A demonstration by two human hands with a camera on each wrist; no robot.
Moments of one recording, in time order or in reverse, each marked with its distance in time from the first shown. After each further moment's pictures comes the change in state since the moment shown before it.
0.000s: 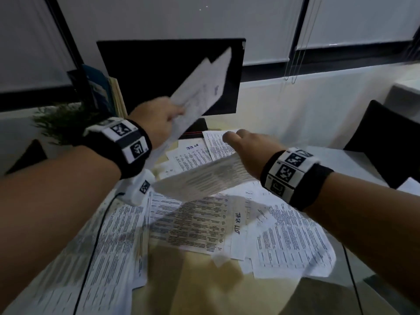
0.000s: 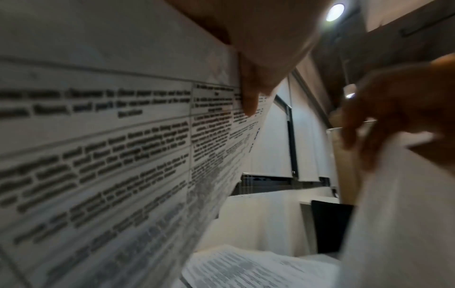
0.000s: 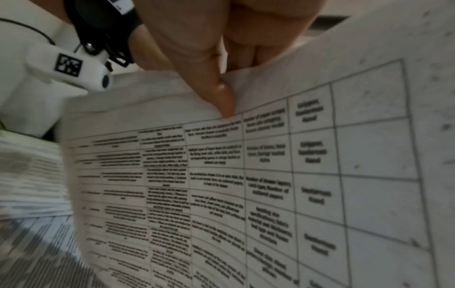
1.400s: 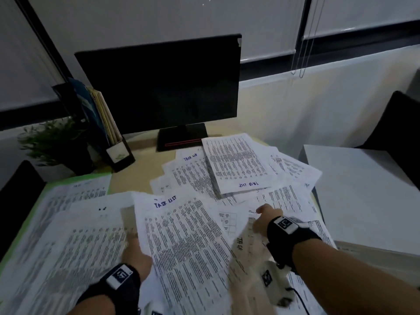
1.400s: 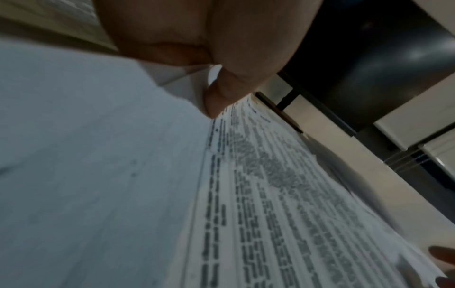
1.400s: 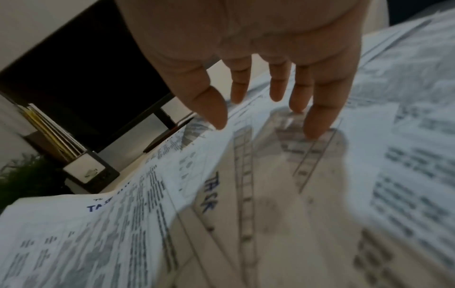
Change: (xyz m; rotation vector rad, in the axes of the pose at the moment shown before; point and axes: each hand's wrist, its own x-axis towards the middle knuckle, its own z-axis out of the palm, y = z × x) left_hand -0.141 -0.055 0.201 -0.624 -0.309 -0.997; right_hand 0.009 0.062 0.192 0.722 -0.550 0.926
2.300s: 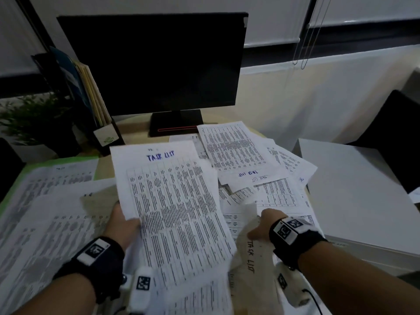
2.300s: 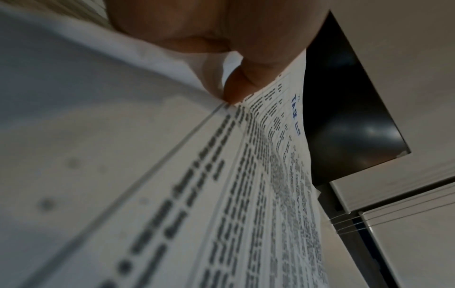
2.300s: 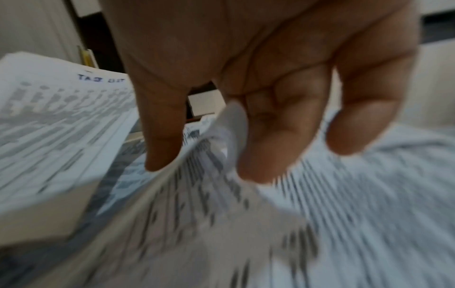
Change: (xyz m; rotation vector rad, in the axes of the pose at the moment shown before) left_hand 0.010 0.039 -0.018 -0.359 0.028 0.175; right_hand -0.015 0.017 -0.012 -0.423 -0.124 -0.099
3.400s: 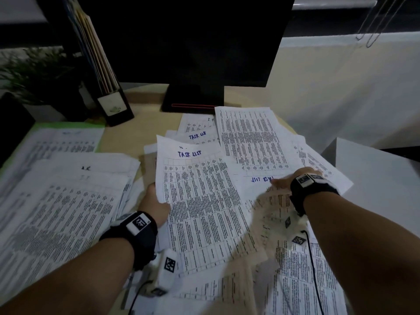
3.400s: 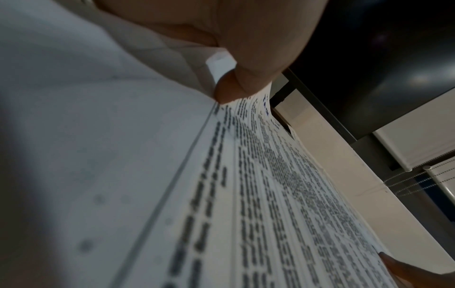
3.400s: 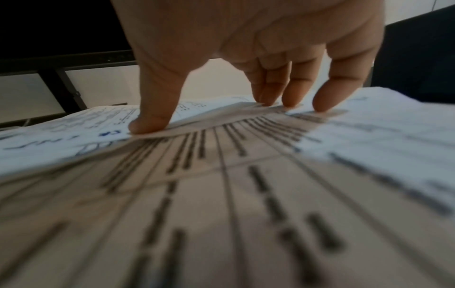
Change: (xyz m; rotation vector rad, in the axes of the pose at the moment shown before) left_hand 0.049 -0.020 0.088 0.295 0.022 -0.213; right_hand 0.148 0.019 -0.093 0.149 0.266 0.235
